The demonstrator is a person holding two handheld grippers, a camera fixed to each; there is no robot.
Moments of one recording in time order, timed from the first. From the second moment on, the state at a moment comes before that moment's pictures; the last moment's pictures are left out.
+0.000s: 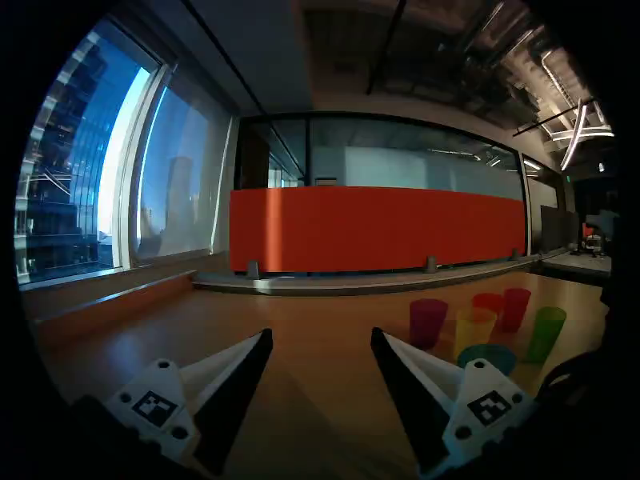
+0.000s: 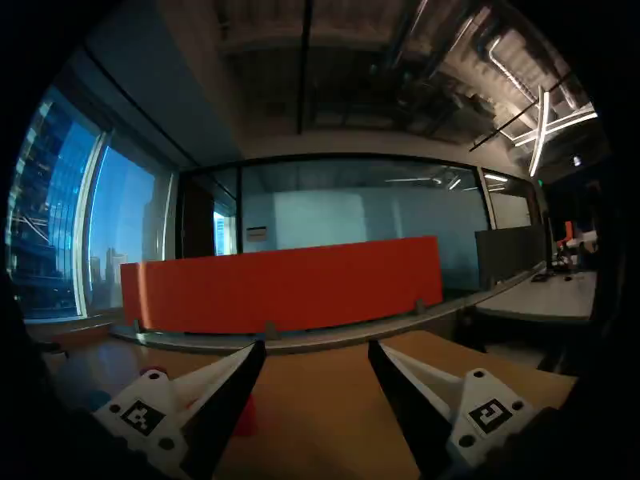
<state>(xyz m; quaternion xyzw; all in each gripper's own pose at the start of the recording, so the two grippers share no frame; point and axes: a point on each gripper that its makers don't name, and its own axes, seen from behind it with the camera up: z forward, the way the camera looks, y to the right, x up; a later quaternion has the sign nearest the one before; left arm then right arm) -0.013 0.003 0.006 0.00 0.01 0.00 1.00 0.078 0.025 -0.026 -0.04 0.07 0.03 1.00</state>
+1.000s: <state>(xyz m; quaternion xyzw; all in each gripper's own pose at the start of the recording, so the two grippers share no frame) -0.014 0.004 0.006 0.00 0.01 0.00 1.00 0.007 -0.007 -0.005 -0.01 0.05 0.00 1.00</state>
